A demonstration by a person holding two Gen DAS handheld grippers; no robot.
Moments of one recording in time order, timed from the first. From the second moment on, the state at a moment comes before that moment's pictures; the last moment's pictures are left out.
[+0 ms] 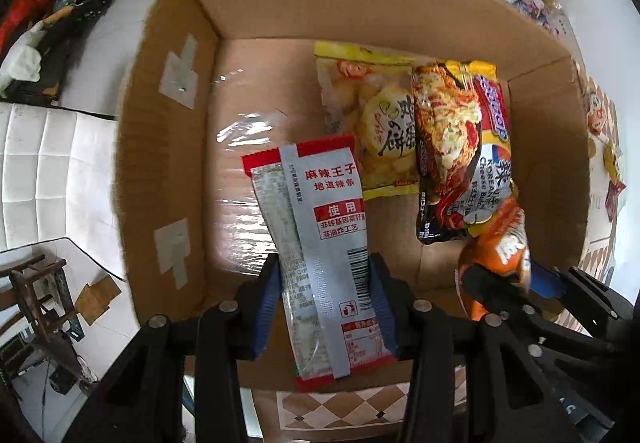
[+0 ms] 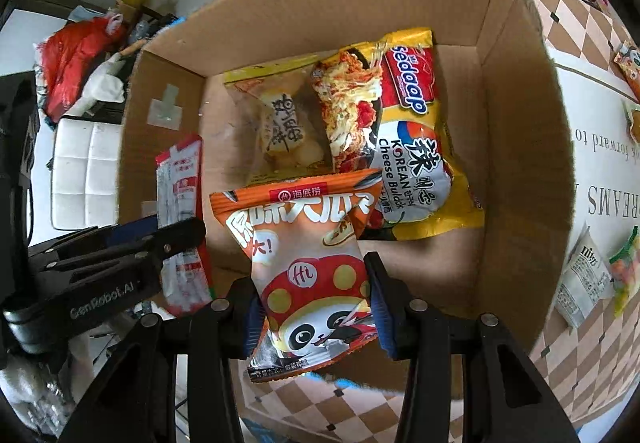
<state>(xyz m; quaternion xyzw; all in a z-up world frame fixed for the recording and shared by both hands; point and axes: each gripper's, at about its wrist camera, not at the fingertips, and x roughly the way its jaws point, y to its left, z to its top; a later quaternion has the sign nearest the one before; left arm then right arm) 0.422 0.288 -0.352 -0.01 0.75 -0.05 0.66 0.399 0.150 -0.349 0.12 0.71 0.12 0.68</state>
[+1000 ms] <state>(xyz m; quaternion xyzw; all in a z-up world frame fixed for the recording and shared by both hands) 0.383 0.288 -0.289 0.02 0.70 -0.02 0.71 0.386 0.140 -0.332 0.07 0.70 0.09 0.70</state>
